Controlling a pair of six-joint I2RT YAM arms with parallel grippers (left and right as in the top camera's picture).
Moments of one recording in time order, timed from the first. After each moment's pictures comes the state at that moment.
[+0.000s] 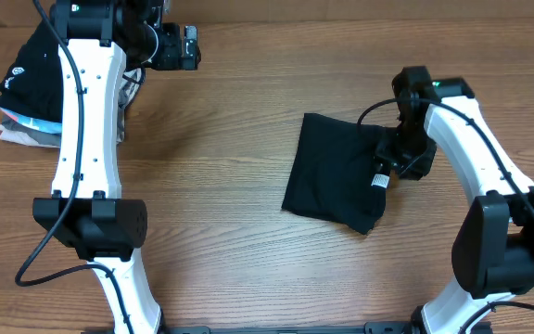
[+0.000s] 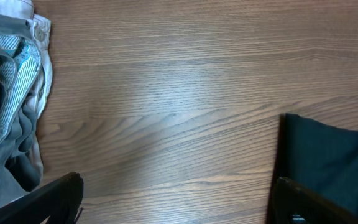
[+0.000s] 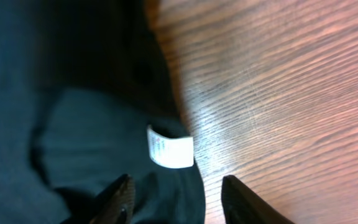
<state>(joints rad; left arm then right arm) -0.05 2.12 2.42 -1.40 0.20 -0.06 0.09 1.86 1.48 -1.27 -0.04 0.51</state>
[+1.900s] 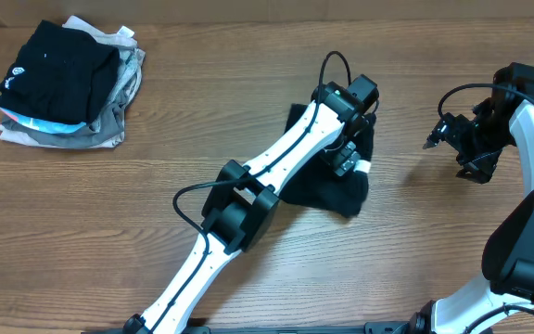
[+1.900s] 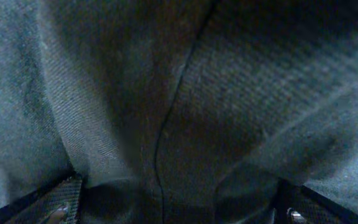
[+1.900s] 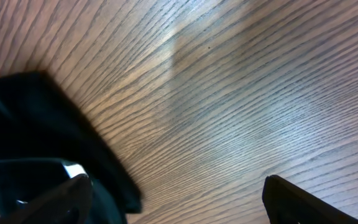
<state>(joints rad) -0.73 2.63 2.44 -1.29 -0.08 0.05 -0.30 1.85 1.52 -1.25 -0.22 0.36</state>
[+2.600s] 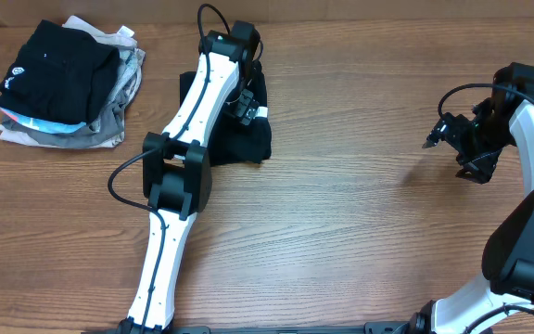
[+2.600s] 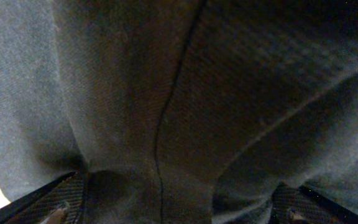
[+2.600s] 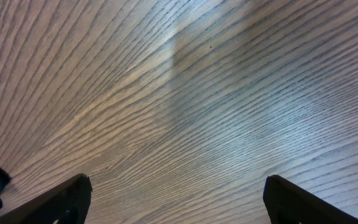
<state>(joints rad) -0.31 2.64 2.50 -1.38 -0.23 0.12 -0.30 1.85 1.52 -1.25 -0.22 0.36</state>
